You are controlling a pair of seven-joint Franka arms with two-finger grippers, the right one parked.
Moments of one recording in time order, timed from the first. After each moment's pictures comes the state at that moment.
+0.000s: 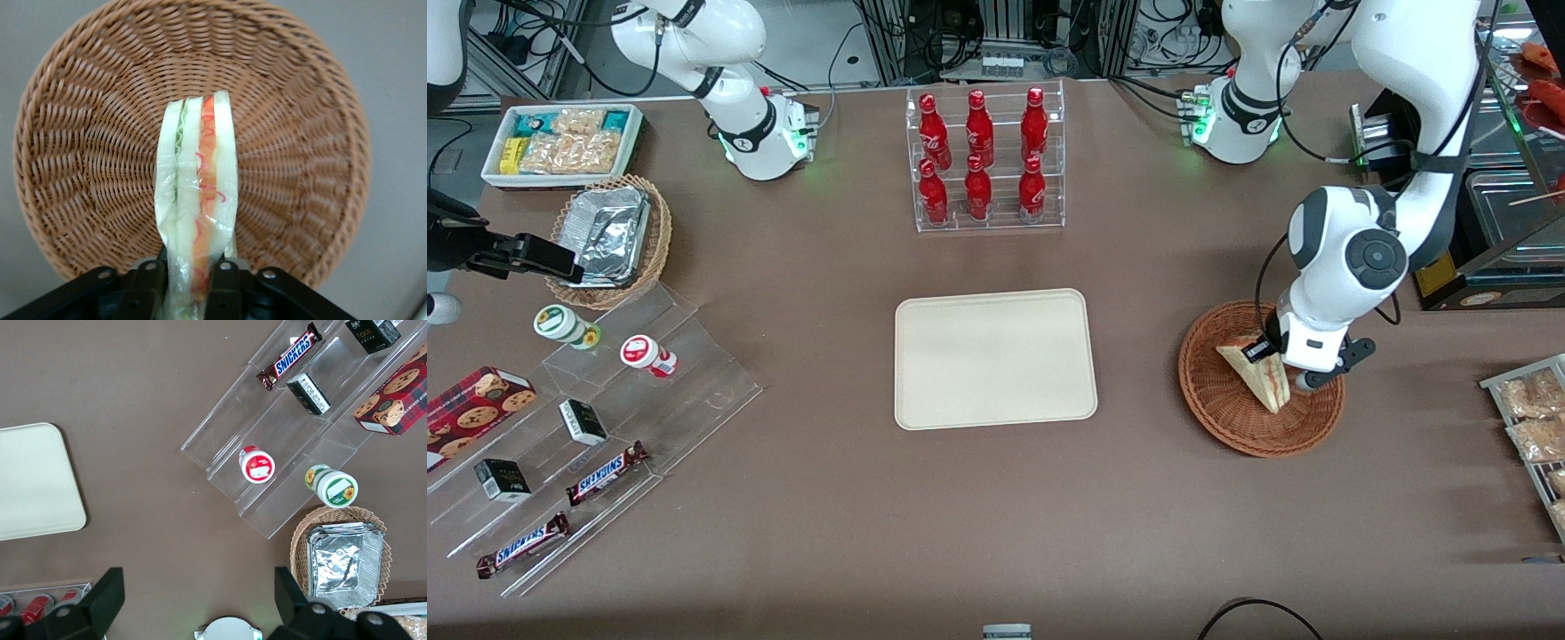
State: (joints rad) arm -0.13 0.21 -0.03 -2.15 0.01 2.33 -0.64
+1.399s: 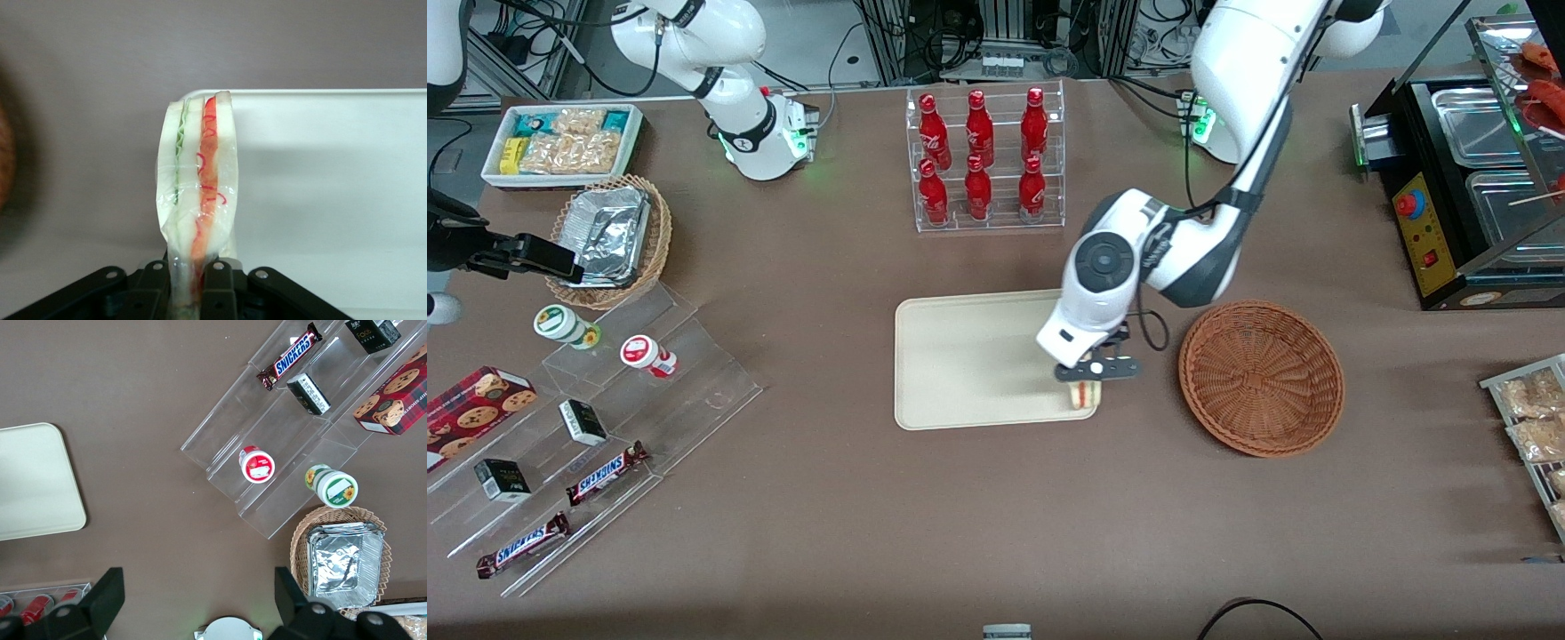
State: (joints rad) arm -0.62 0.53 -0.04 -1.66 0.02 2.13 -0.72
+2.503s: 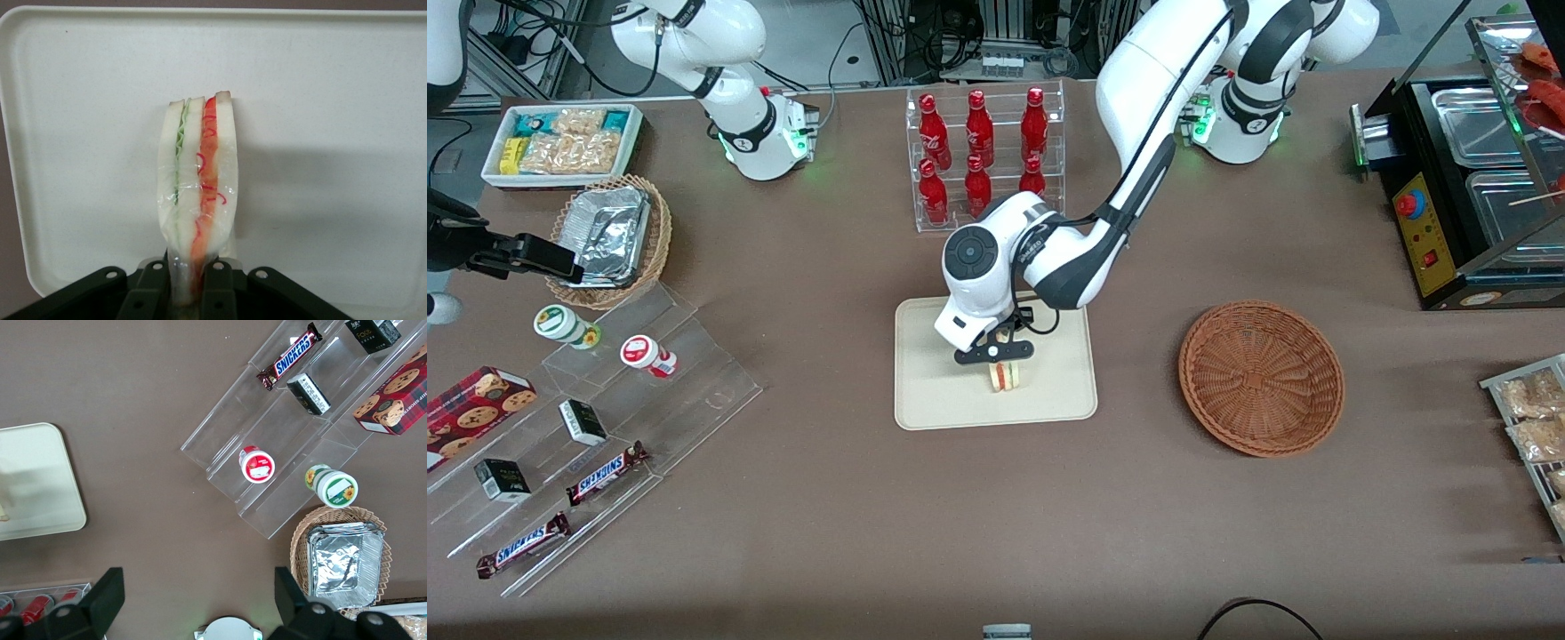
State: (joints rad) arm -0.80 0.80 -0.04 -1.32 0.02 2.03 -0.93
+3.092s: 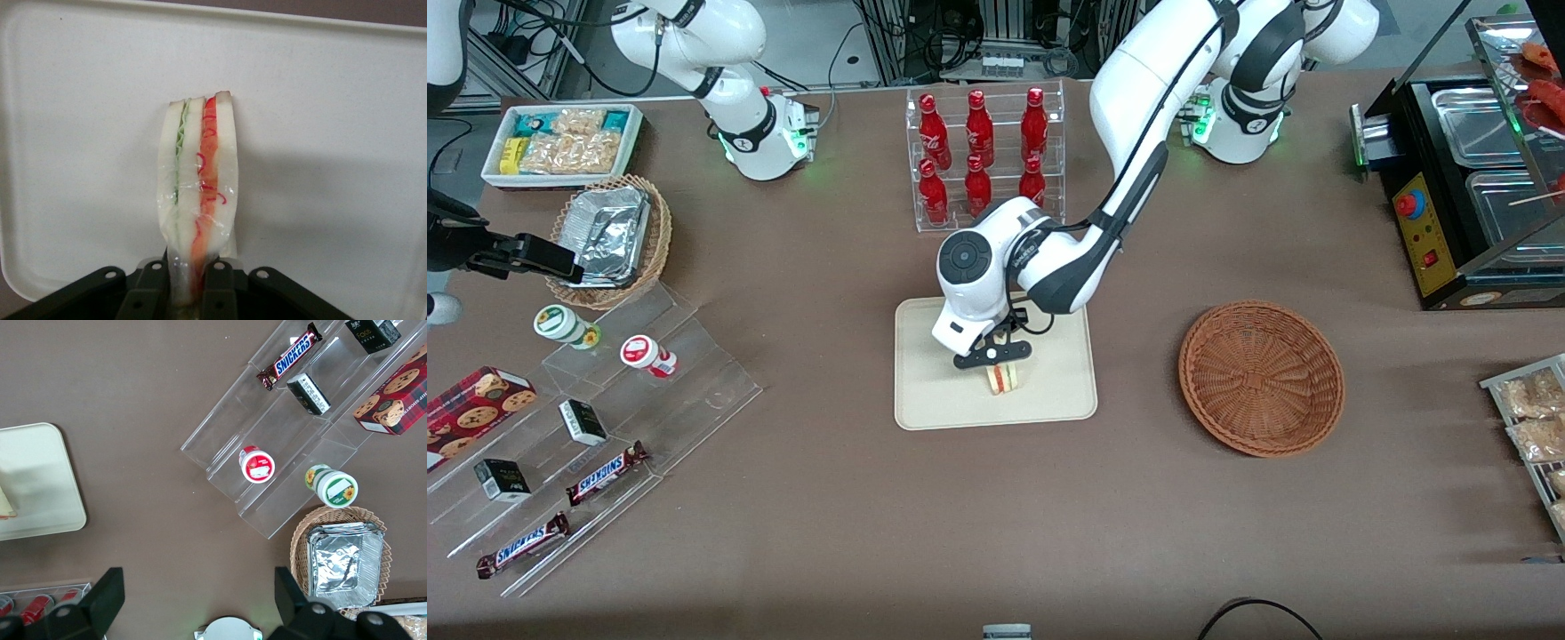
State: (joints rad) arm -0.80 0.84 -0.04 -1.27 0.02 2.03 -1.01
